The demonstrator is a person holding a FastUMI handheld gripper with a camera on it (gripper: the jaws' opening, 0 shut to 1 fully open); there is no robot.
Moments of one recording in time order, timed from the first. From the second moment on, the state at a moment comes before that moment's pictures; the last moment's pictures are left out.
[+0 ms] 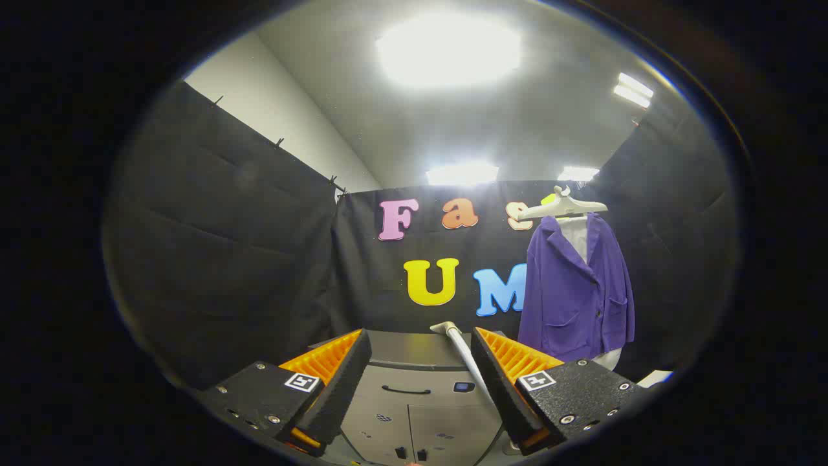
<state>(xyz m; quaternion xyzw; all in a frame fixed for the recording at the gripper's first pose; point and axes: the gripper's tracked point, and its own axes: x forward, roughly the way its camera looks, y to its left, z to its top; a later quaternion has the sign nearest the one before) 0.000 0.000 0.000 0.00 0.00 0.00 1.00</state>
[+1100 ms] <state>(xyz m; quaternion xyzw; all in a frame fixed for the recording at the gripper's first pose) 0.025 -0.060 0.033 -0.01 0.00 -0.01 1.00</state>
